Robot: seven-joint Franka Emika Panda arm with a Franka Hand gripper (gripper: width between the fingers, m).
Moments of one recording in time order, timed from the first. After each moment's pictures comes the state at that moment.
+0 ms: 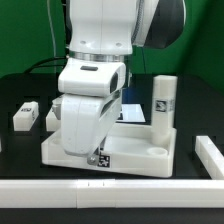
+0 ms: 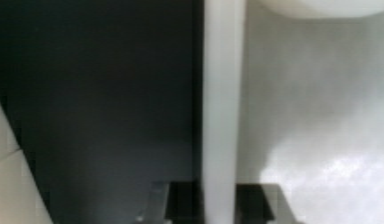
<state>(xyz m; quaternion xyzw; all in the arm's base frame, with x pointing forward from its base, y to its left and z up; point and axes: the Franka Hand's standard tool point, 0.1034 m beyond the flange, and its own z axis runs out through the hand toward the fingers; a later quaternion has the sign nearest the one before) 0.595 -0.049 0.021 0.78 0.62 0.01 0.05</state>
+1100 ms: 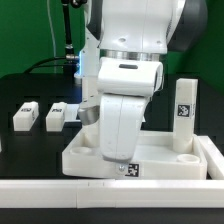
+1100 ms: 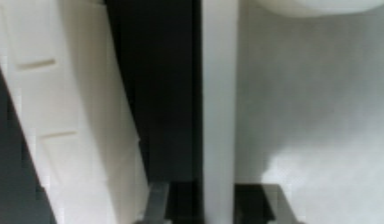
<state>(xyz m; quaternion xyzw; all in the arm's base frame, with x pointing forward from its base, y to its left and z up) 0.637 -0.006 0.028 0.78 0.63 0.03 0.07</state>
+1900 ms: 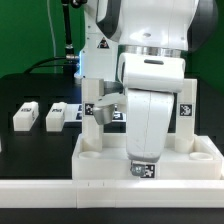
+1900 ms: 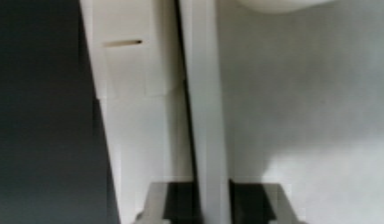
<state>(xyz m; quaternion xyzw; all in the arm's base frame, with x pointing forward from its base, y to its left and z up) 0.655 0.014 0.035 0.75 0.65 0.03 0.10</state>
